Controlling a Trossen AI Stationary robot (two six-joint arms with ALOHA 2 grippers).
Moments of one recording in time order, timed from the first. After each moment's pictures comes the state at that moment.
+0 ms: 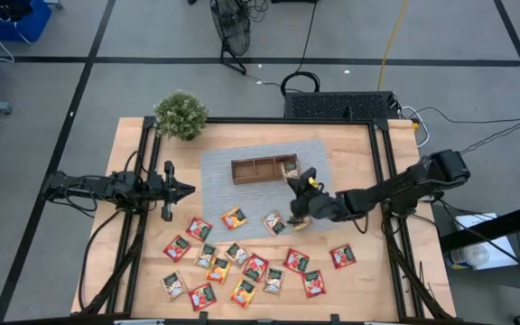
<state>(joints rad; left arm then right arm) -0.13 0.02 0.03 0.00 -0.19 0.02 0.21 1.53 0.64 0.42 0.89 -0.89</state>
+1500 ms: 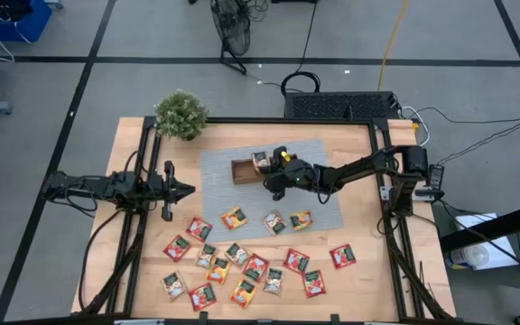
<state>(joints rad) -0.13 0.02 0.03 0.00 -0.19 0.02 -0.14 1.83 0.83 0.65 0.26 -0.75</state>
